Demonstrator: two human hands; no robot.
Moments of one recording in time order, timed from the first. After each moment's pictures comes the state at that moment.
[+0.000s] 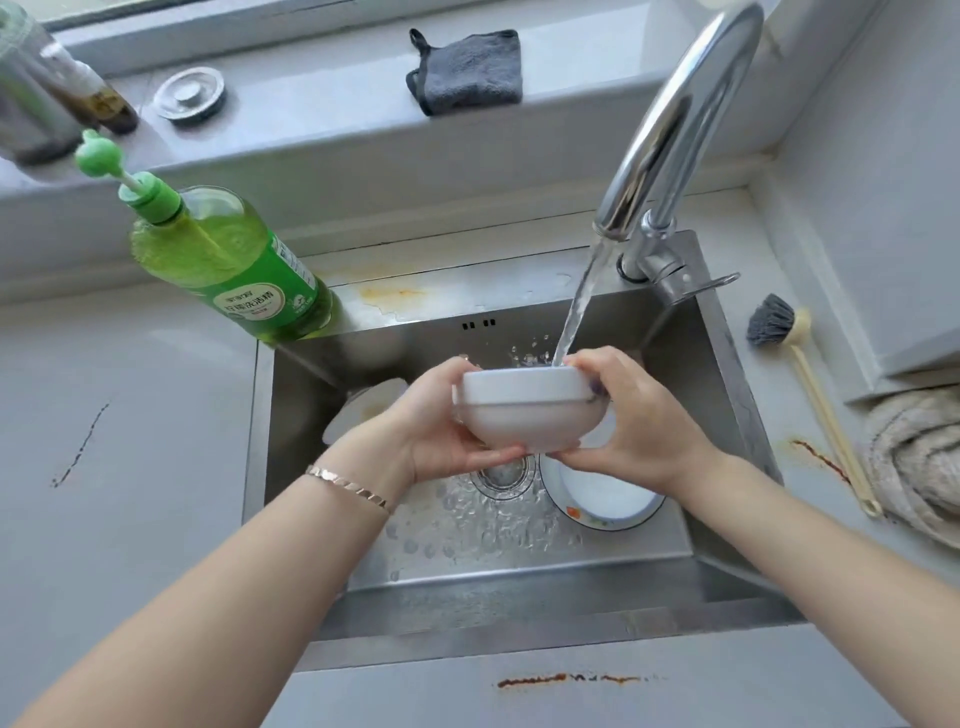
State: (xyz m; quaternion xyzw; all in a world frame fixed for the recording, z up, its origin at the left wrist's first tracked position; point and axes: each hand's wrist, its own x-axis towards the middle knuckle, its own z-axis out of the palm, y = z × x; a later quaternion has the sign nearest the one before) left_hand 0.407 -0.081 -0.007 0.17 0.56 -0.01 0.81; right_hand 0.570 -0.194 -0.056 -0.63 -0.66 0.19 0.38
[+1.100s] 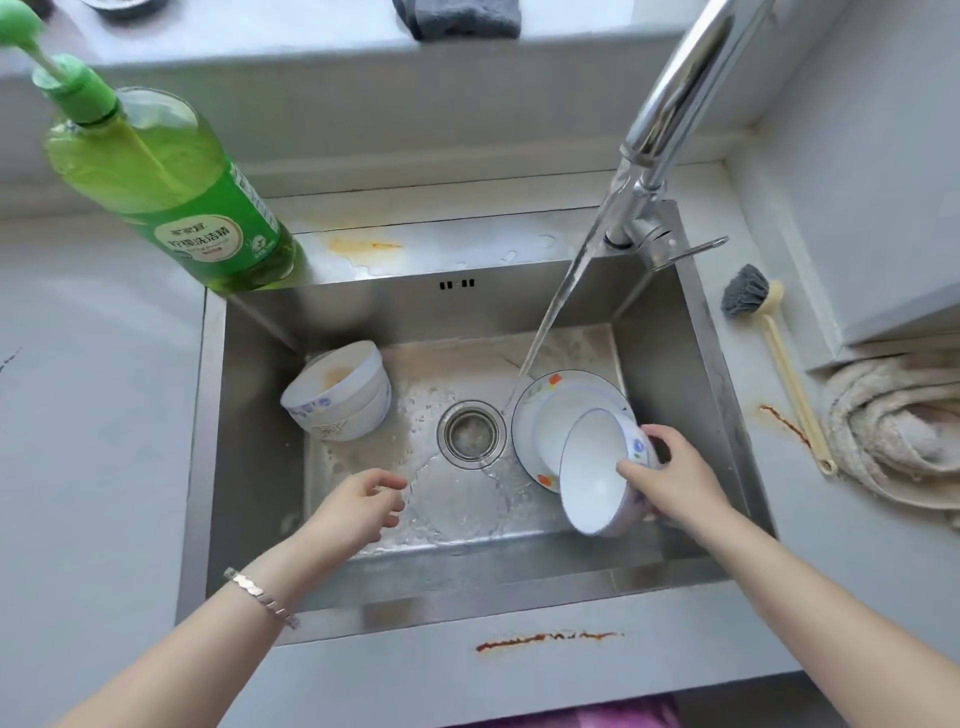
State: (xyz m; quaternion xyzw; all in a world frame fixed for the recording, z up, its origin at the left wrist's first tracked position) left_hand 0.296 -0.136 -0.096 0.51 0.63 -0.11 0.58; right_hand 0.564 -0.279 -0.115 -0.87 -0.14 0.42 0.22
